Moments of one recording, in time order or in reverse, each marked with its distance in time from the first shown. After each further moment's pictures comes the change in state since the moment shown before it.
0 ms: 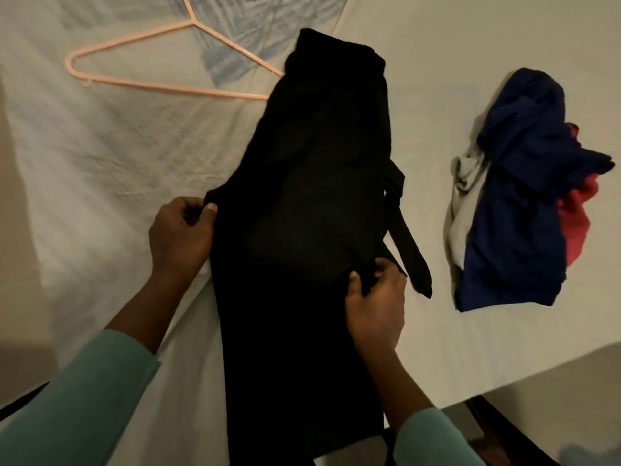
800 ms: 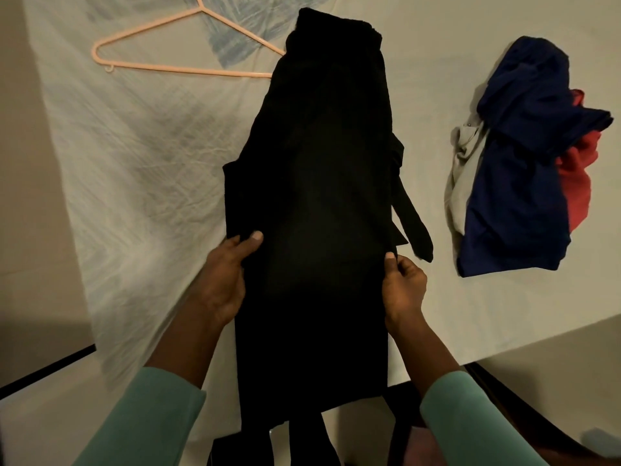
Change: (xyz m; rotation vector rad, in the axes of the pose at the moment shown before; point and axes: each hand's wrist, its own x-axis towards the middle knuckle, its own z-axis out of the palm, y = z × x) left_hand -0.108 -0.013 0.013 -0.828 -0.455 -0.578; right_hand 0.009 0.057 -0.012 0.574 -0.082 0.236
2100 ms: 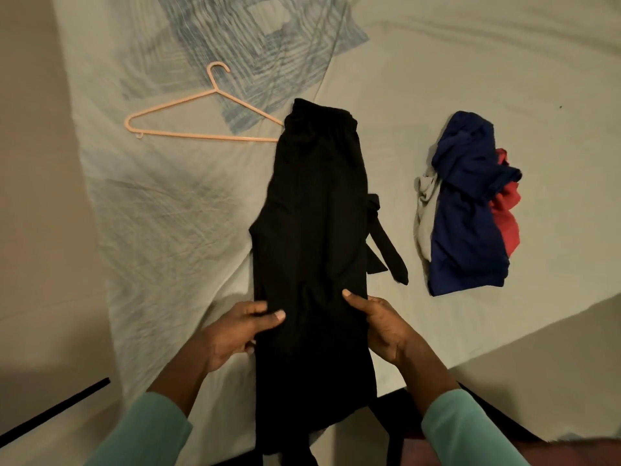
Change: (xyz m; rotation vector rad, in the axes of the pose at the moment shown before) left_hand -0.045 0.012 -0.042 0.621 -0.323 -0.169; right_hand -0.062 -0.043 -0.025 0.177 -0.593 0.363
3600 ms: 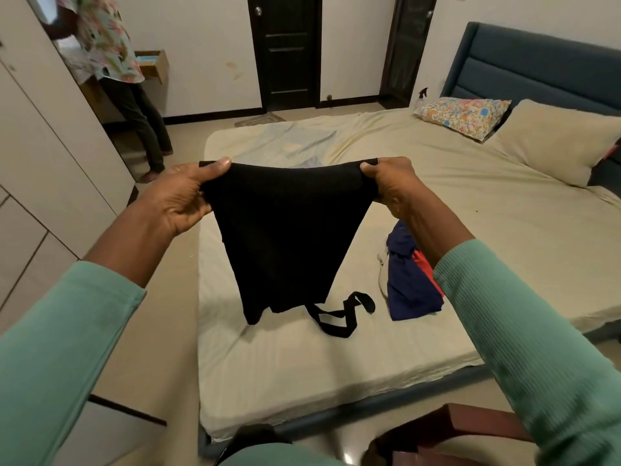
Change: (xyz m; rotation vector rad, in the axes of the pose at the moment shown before) left_hand -0.444 0.133 0.143 -0.302 0.365 0.959; right_hand -0.412 -0.154 0.014 -0.187 0.078 -1.022
